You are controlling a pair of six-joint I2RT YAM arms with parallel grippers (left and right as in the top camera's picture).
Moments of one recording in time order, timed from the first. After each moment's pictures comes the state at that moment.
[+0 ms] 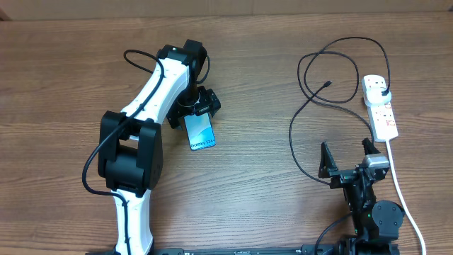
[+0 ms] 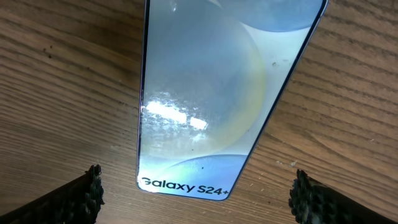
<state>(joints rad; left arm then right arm) -0.29 2.18 1.78 -1.26 0.11 -0.75 -0.08 0.01 0.02 -0.02 -0.19 0.04</state>
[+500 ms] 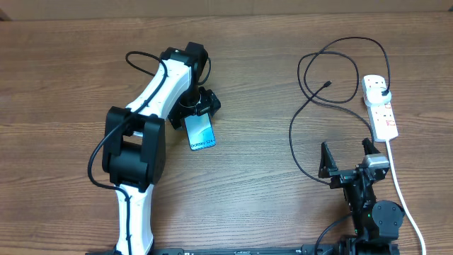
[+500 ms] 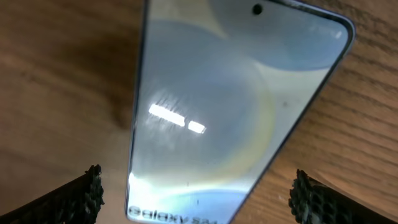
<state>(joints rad) -0.29 2.24 1.78 -1.20 0.09 -0.79 -0.08 0.01 0.02 -0.02 -0.19 0.04</state>
